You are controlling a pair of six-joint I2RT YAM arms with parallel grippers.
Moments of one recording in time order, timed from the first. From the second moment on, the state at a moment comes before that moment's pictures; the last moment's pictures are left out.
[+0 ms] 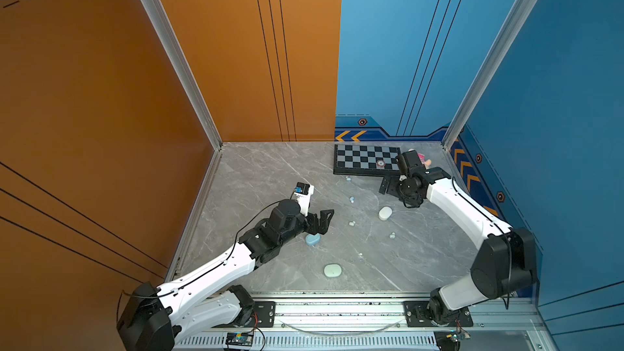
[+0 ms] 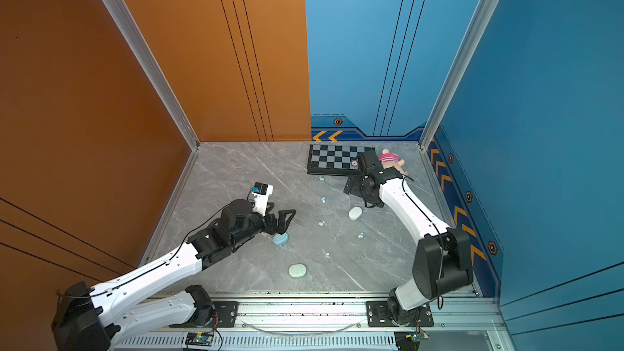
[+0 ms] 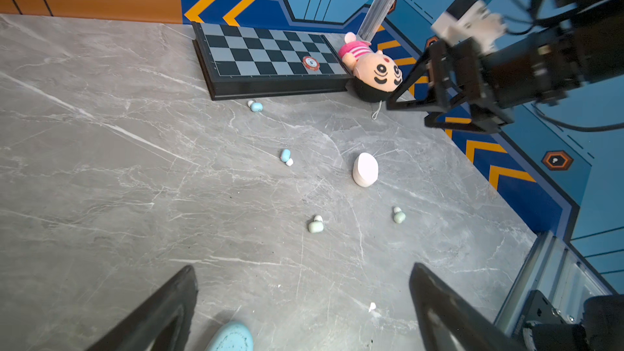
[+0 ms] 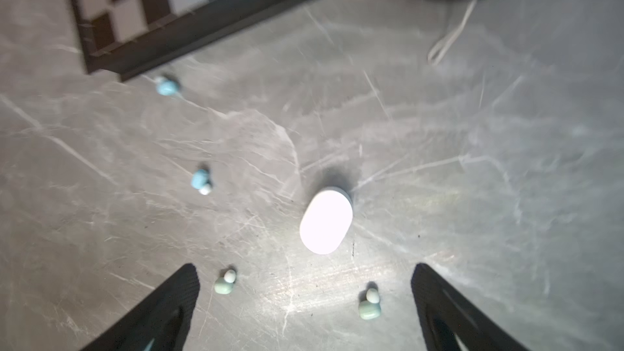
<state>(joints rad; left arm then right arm) -0.74 1.01 0.65 -0.04 -0.05 -0.44 0.32 1.47 1.30 -0.84 0.09 0.59</state>
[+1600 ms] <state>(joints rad) -0.47 0.03 0.52 -0.68 -0.09 -0.41 1.10 1.78 1.34 -1.01 -0.14 -0.53</state>
